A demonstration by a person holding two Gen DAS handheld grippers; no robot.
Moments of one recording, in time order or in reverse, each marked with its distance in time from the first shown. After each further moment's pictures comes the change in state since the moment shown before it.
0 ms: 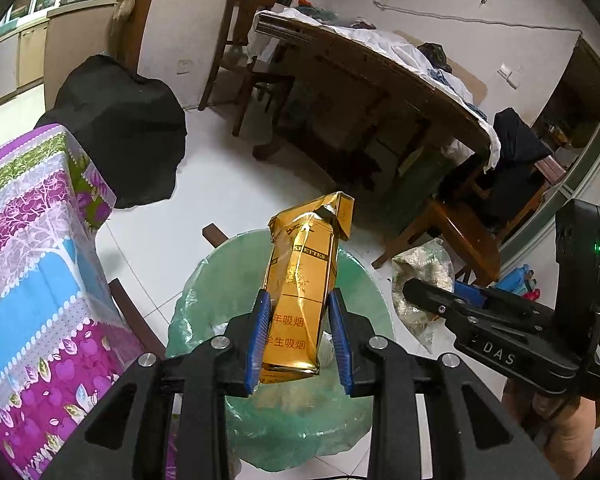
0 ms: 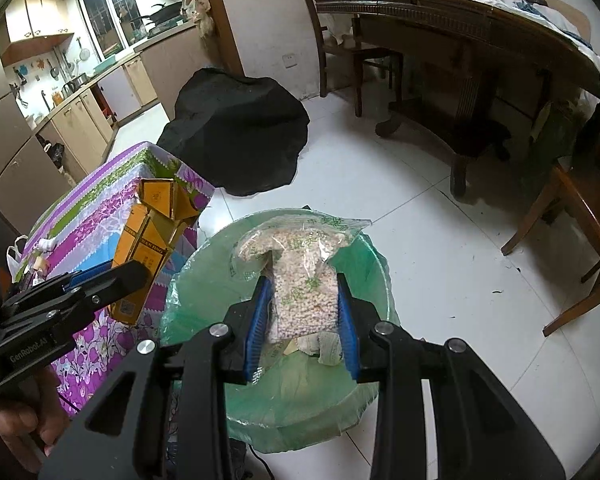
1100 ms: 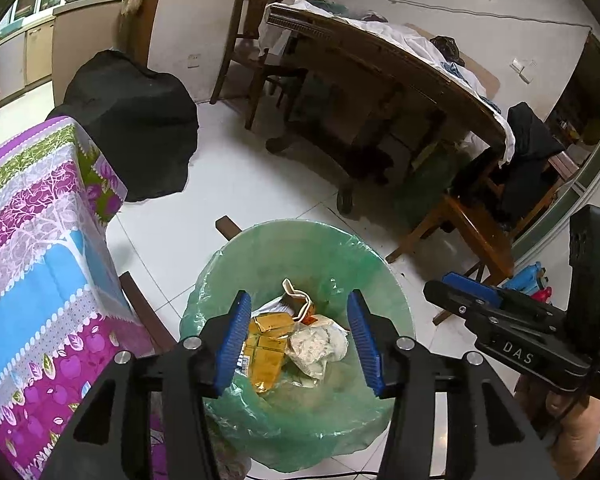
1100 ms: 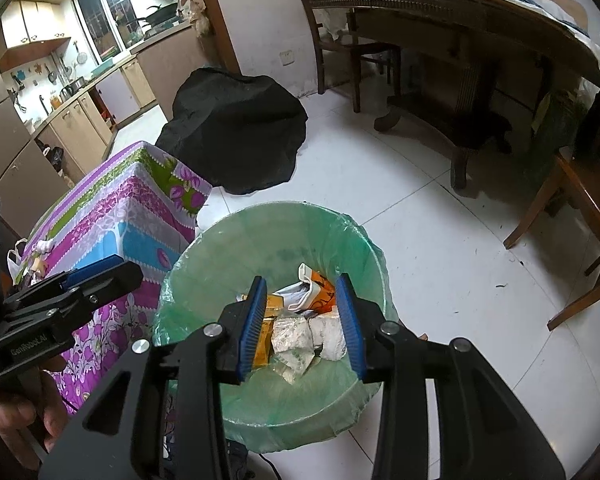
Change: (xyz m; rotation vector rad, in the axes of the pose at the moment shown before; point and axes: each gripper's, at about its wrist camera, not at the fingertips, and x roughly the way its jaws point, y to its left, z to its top) left arm 0.009 0.010 -0.005 -0.007 0.022 0.050; right arm 0.003 -0.009 -0.008 0.019 0.003 0.009
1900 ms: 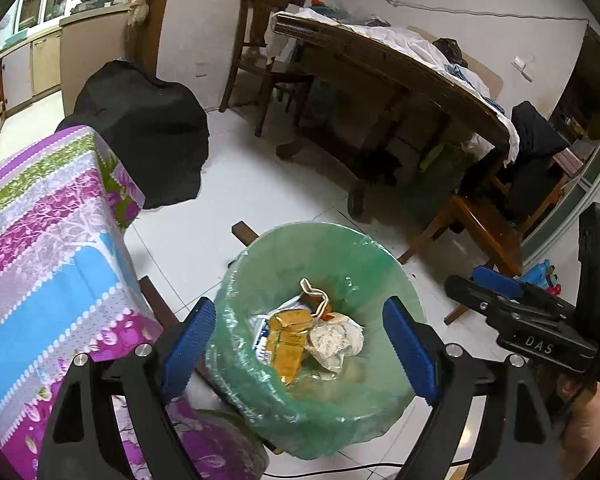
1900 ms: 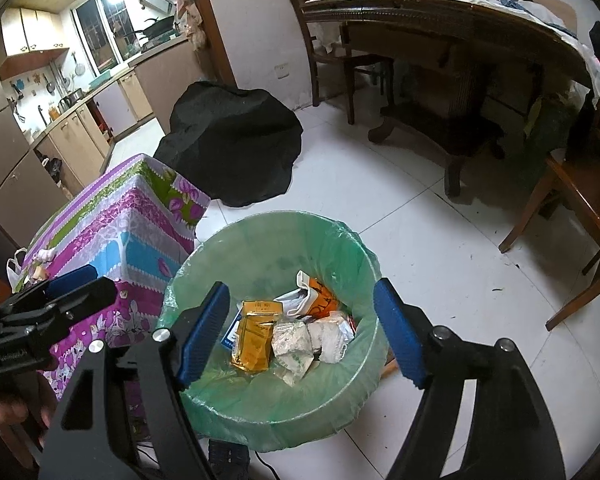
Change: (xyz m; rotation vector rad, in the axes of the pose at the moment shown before) left arm -0.028 0.011 -0.007 0.021 -0.028 0.049; right arm -0.017 0.001 -0.005 0.016 -0.059 -0.013
